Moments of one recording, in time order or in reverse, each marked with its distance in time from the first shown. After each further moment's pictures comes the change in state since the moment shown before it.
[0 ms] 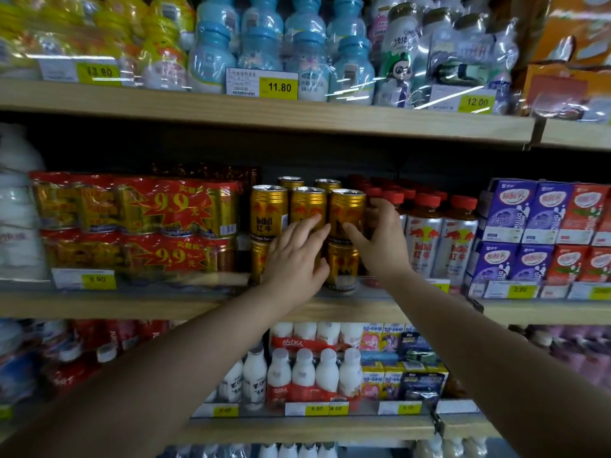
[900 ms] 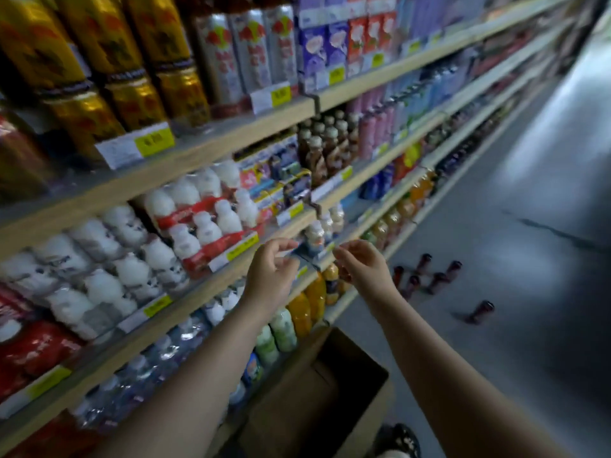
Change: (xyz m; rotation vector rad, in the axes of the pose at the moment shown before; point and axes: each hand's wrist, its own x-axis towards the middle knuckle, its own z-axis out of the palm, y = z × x) left_hand -0.216 0.068 0.044 -1.053 -0.787 -0.311; right_hand -0.354 -0.040 -0.048 0.240 0.314 1.028
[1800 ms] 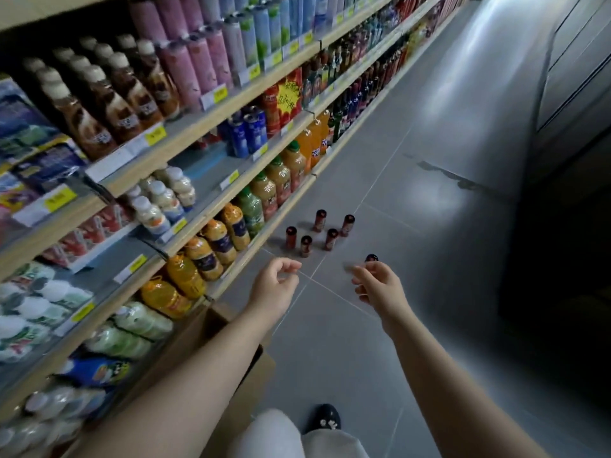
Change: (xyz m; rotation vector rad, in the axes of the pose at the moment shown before) left_hand 0.038 0.024 0.407 -0.011 -0.319 -0.255; right_hand 0.050 0.122 -0.395 -0.050 0.290 0.411
